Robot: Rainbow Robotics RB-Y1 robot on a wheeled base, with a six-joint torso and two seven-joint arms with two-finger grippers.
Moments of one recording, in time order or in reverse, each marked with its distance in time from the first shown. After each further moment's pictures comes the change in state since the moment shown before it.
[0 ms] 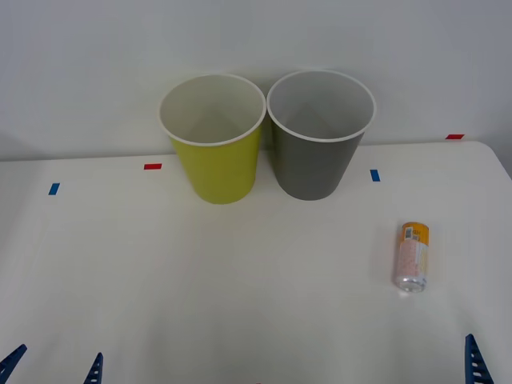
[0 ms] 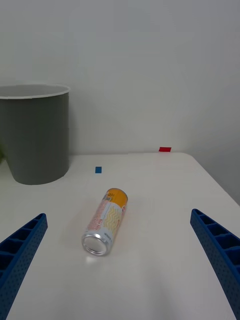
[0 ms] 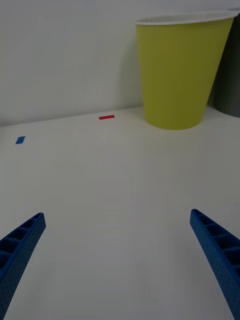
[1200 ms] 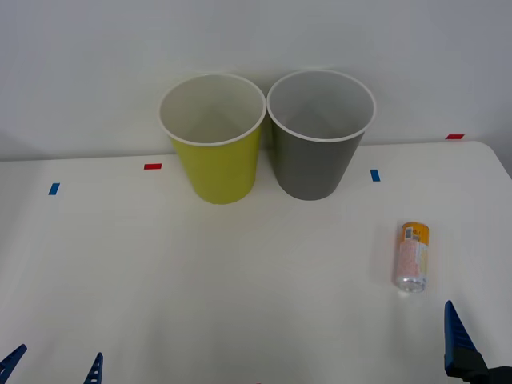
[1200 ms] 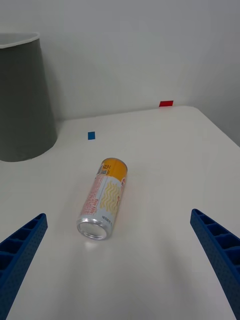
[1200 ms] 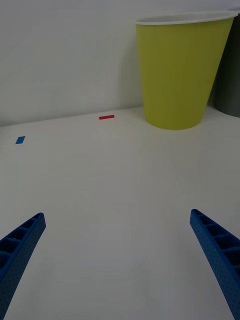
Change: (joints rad) right arm -0.161 0.045 -0.054 -0.108 -0.110 0.502 0.004; left arm 0.000 0.000 0.000 0.000 0.000 0.000 0.000
